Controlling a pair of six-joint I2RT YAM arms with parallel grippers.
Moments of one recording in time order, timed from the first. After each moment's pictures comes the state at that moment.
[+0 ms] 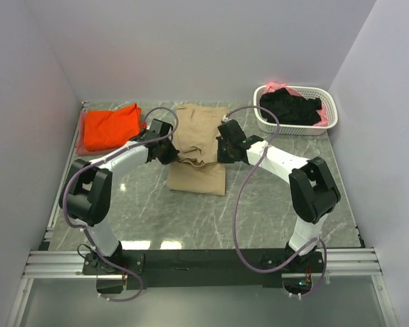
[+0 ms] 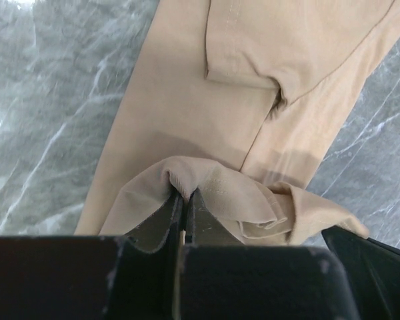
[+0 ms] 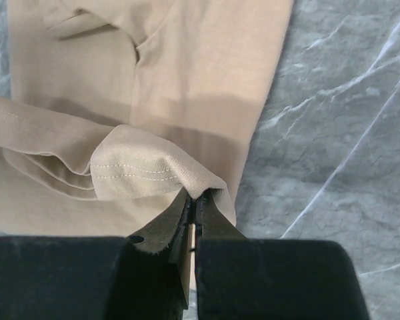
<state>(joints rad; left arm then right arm) -0.42 1.73 1.18 -0.36 -0.02 -0.96 0.57 1.78 1.27 -0.39 0.09 0.48</state>
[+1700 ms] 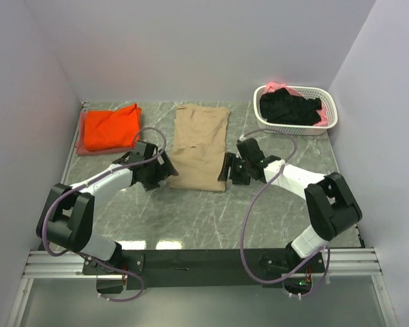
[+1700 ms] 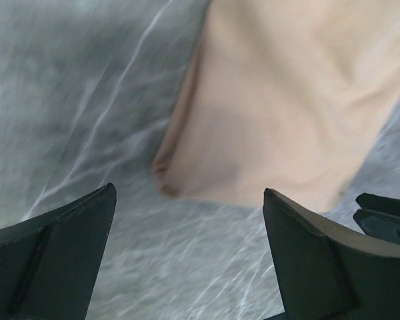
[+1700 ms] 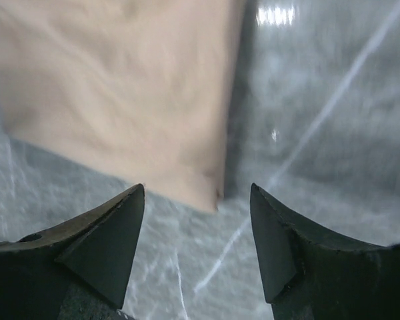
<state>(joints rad) -0.37 1.48 0.86 -0.30 0.09 -0.87 0.49 1.59 0.94 -0.26 -0.16 0.61</state>
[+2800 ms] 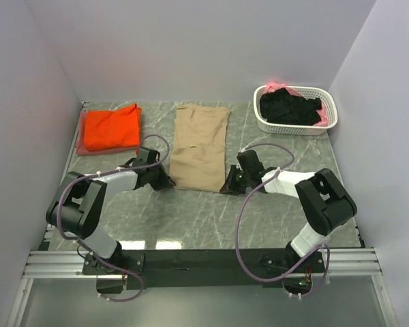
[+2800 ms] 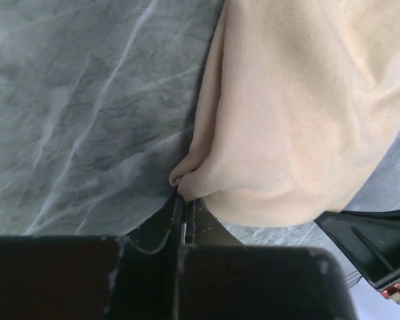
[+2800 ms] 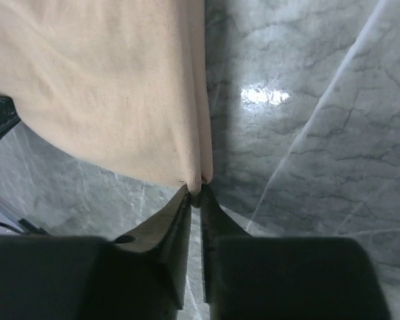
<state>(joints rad) -0.36 1.59 0.73 -0.08 0.18 -0.92 0.50 1.62 0.73 -0.04 -0.27 0.79</state>
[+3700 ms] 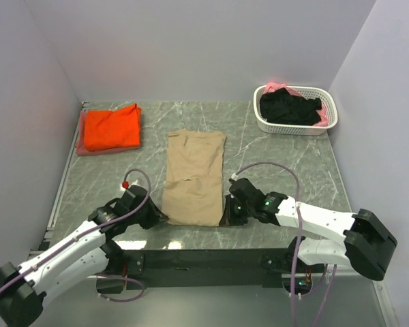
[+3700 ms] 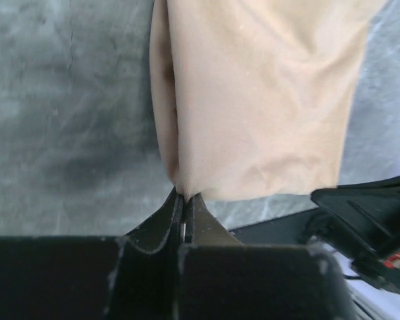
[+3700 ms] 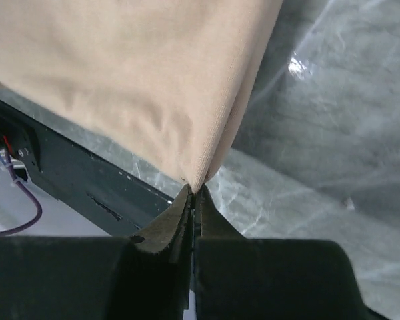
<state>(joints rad) -0.66 0.77 0.39 -0.49 0.04 -1.15 0.87 1.19 0.57 -0.33 -0.17 0.87</state>
